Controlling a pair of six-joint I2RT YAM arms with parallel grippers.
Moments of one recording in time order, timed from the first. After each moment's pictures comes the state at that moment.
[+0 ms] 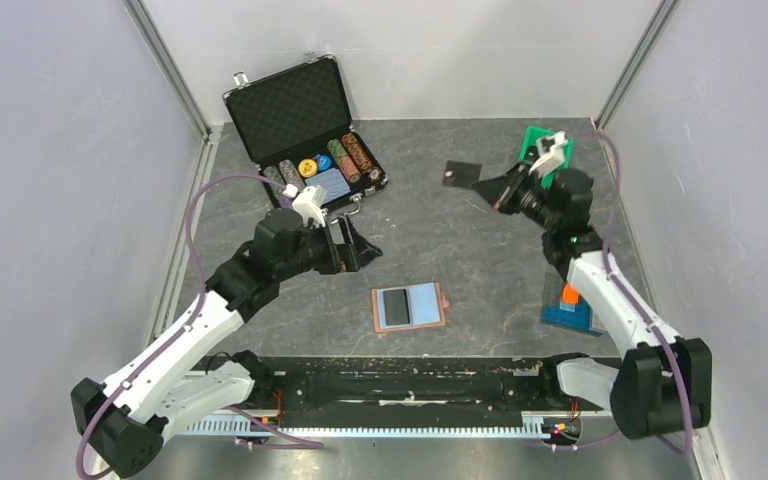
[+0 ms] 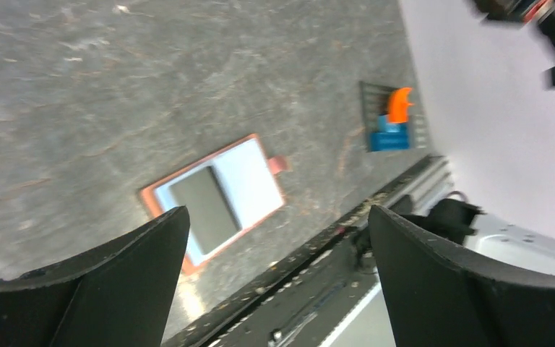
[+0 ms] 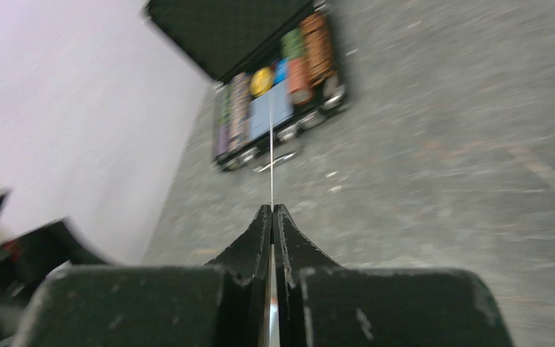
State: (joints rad) left arm -0.62 0.91 0.81 -0.32 0.21 -0.73; right arm 0.18 1.14 0.72 0.29 -0.48 0.73
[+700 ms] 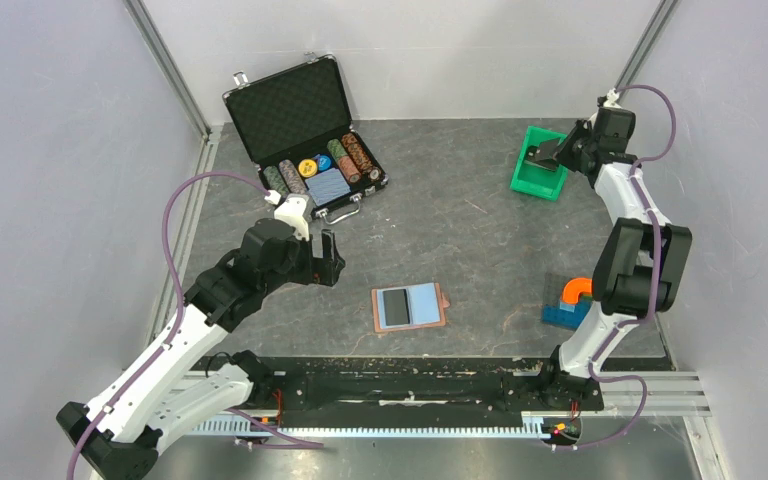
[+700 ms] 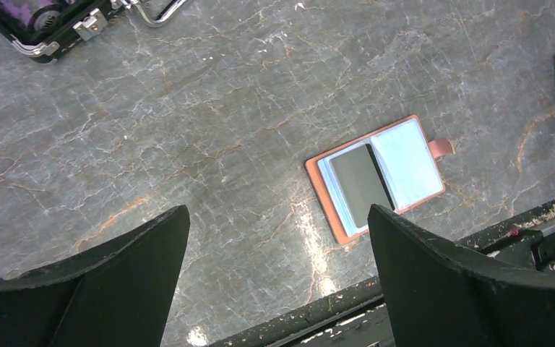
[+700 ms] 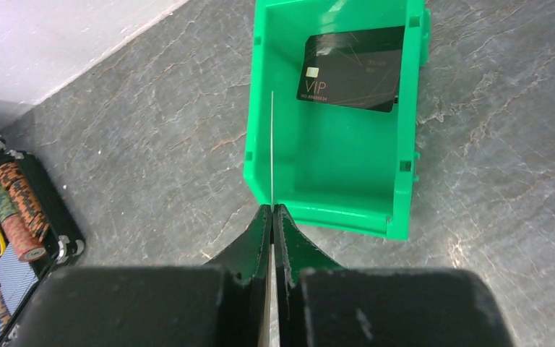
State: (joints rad) left arm -0.62 0.82 0.88 -0.68 -0.11 -0.37; right arm -0.22 1.78 1.42 -0.22 -0.21 0.38
